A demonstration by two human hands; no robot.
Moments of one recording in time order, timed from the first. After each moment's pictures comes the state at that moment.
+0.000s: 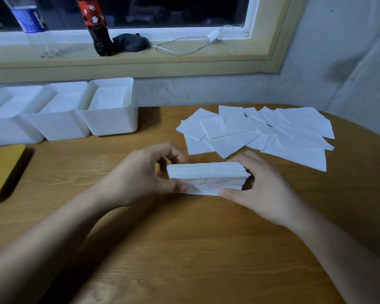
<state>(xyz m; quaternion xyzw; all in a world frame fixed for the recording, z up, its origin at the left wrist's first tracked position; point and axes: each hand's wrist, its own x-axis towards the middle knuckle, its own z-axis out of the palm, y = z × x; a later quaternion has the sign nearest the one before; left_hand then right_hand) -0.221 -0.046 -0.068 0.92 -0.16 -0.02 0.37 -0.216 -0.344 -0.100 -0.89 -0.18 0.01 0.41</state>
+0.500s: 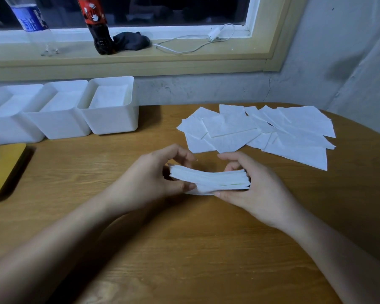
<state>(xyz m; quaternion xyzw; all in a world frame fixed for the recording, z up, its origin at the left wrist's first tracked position) -0.226 -0.057 -0.082 0.89 -0.17 -0.02 0.41 -0.219 -0.337 -0.108 -0.89 -0.19 0.01 0.42</state>
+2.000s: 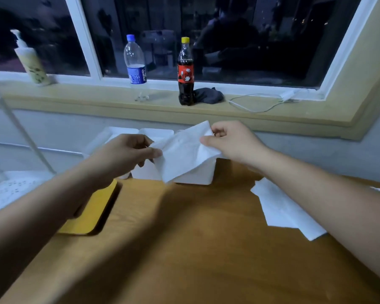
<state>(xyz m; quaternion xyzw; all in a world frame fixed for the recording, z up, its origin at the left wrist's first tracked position) -0.169 0.182 0.012 0.87 0.12 0.07 0.47 -0.034 -0.085 0.018 -0.85 -0.28 0.04 0.45</state>
